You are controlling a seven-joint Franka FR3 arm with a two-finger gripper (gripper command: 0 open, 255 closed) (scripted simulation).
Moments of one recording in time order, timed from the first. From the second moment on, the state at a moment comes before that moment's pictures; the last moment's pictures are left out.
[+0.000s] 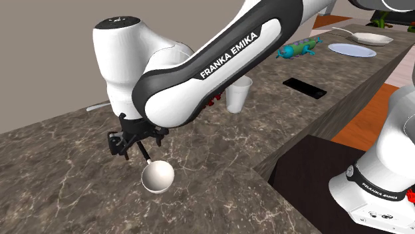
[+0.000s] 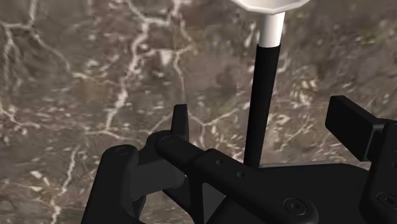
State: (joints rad) arm 0.12 0.44 0.31 -1.77 -0.21 2.32 1.01
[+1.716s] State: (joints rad) arm 0.12 0.41 0.32 -1.73 -0.19 2.26 1.00
